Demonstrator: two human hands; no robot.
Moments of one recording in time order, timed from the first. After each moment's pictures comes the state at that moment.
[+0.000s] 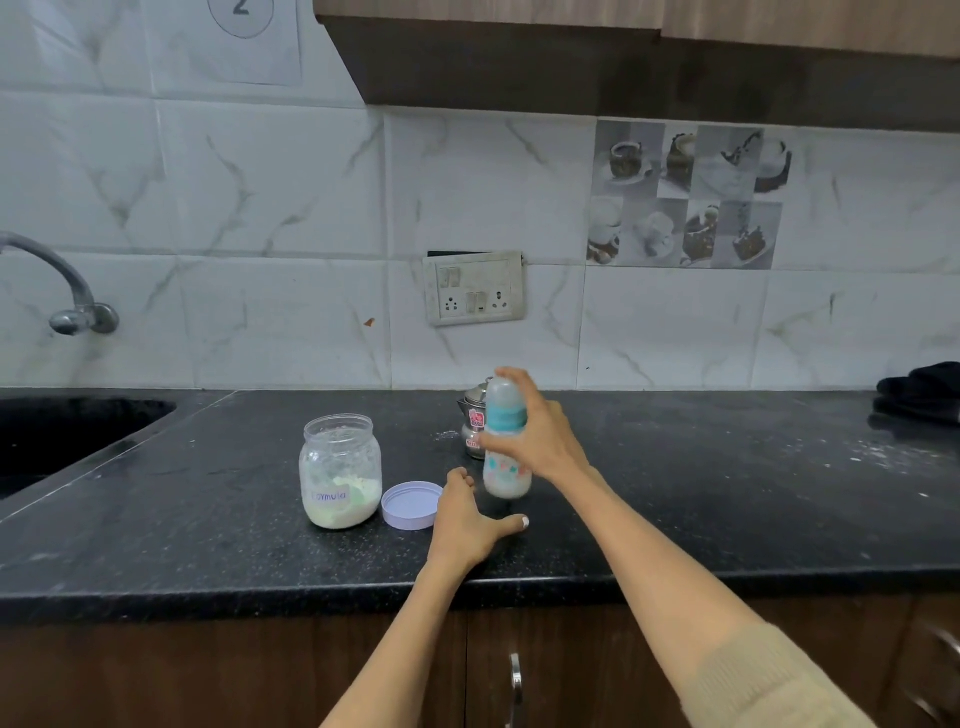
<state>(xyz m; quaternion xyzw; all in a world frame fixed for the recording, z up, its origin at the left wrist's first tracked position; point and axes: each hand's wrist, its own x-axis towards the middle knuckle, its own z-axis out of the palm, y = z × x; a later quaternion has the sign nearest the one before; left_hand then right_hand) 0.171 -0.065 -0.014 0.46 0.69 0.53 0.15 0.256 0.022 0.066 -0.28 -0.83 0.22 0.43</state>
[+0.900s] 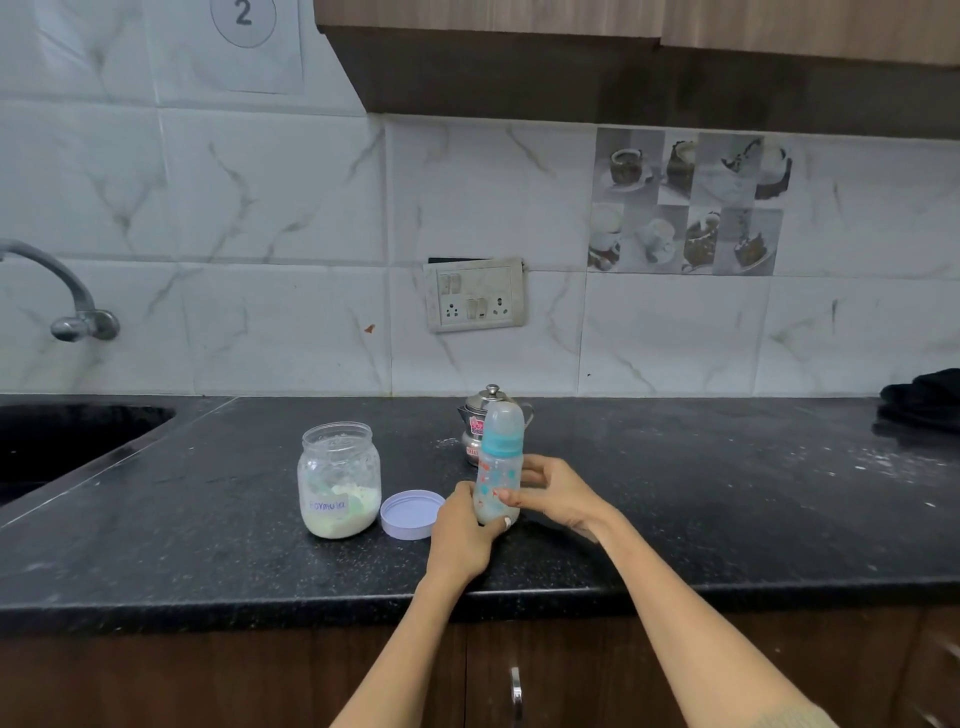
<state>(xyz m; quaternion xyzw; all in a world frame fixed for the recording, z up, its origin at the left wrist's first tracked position) 0.172 -0.066 -0.011 0.48 0.70 0.52 0.11 0.281 0.043 0.018 -0.26 -0.79 0.49 0.26</state>
